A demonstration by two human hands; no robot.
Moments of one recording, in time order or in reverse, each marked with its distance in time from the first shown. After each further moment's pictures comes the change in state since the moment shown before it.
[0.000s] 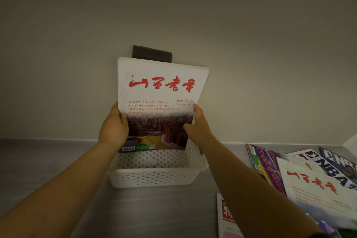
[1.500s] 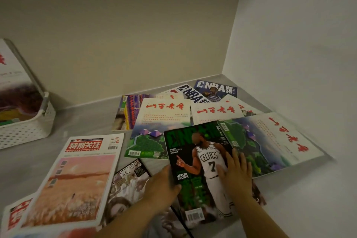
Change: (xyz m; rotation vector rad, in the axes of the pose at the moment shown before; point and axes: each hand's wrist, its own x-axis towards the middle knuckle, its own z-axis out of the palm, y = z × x) left_hand -0.461 0.169 0.339 0.435 -0.907 0.109; right_hand -0.329 0.366 -0.421 -0.774 0.235 0.439
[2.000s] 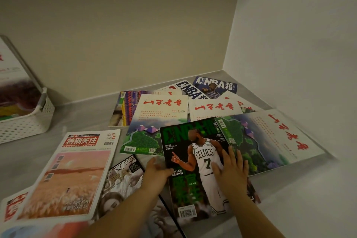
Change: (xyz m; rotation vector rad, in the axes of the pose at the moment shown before) left_hand 0.012 0.022 0.005 -0.927 0.235 -0.400; right_hand 0.003 0.006 0.005 0.068 0.003 -0.026
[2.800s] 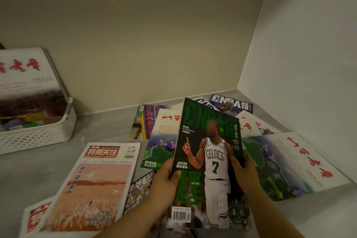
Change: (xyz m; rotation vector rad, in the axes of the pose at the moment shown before) left_hand -0.021 0.040 -0.049 0.137 -0.178 0.416; right_hand 0.020 -0.072 -0.042 0.831 0.031 0.239
